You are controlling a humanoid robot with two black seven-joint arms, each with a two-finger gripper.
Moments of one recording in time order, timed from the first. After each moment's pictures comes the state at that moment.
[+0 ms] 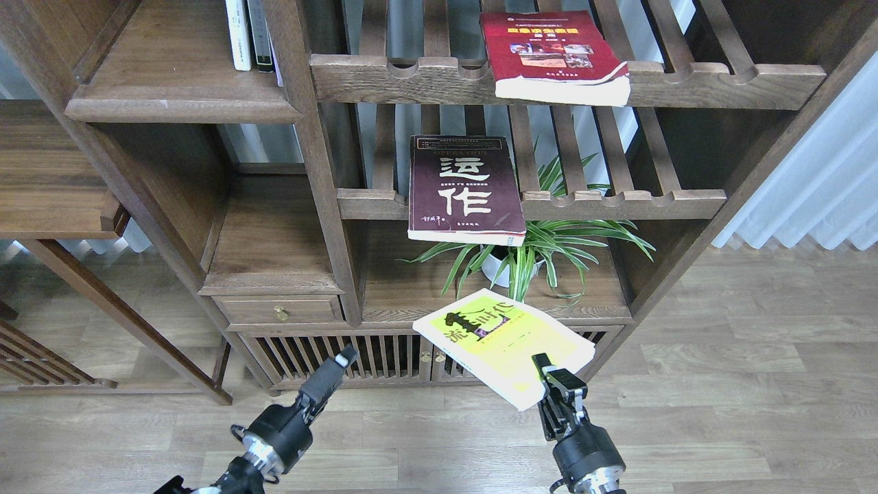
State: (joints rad) left arm -0.01 0.00 -0.94 -0.95 -0.11 -0.49 0.11; right arm -0.18 -0.10 0.81 1.12 0.41 0.58 0.25
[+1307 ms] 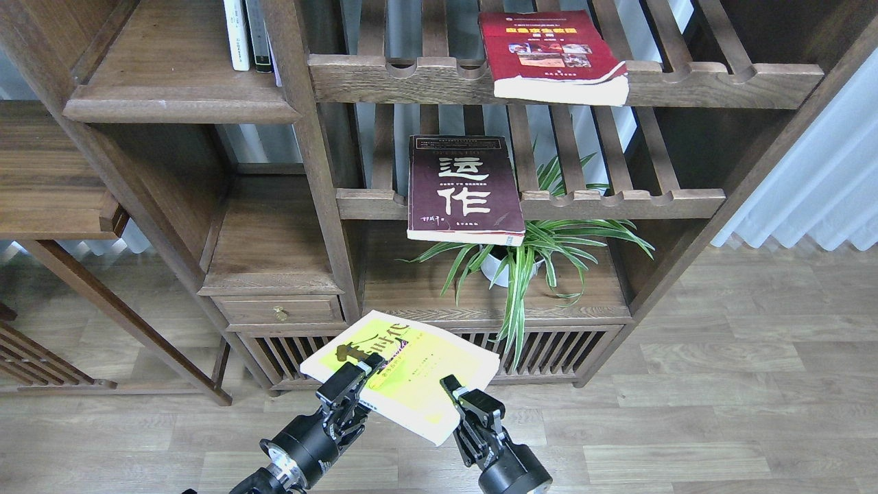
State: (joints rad) left arm 0.00 0.00 -0.82 -0.95 -0.37 -0.49 0.20; right arm -0.16 0.00 0.66 1.13 0.39 0.58 0.12
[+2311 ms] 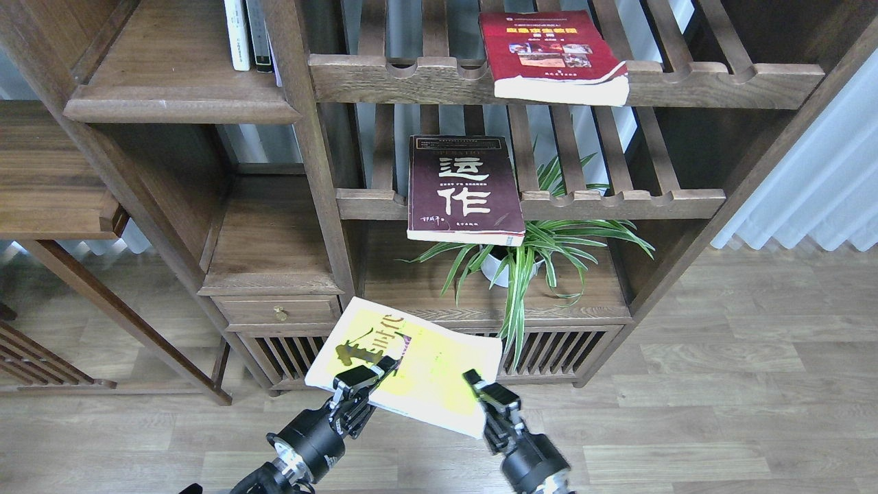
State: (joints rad) left arm -0.01 0.05 -0.83 -1.05 -0.34 -0.49 0.21; right arm -0.11 -0.02 0.80 0.87 0.35 0.58 0.13
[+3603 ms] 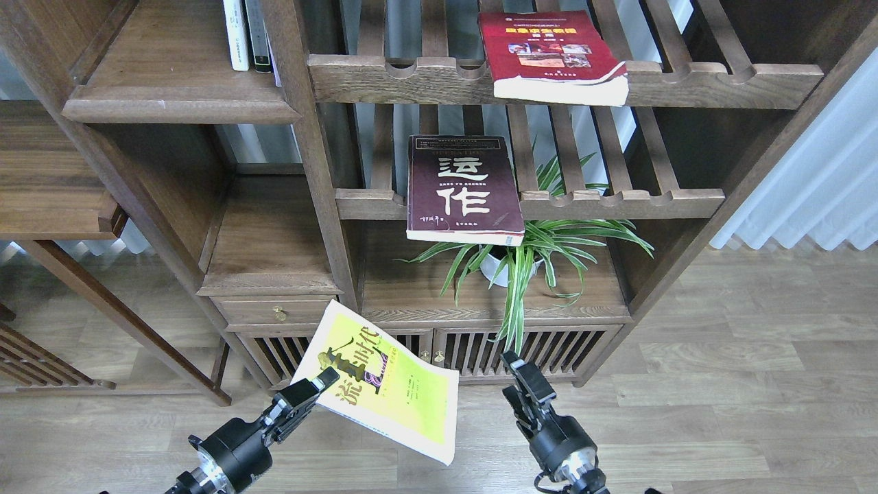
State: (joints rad) left arm 0.12 0.26 -0.99 -1.30 0.01 -0.49 0.21; right arm 0.00 -0.06 0.80 0.86 0.21 0.58 0.13
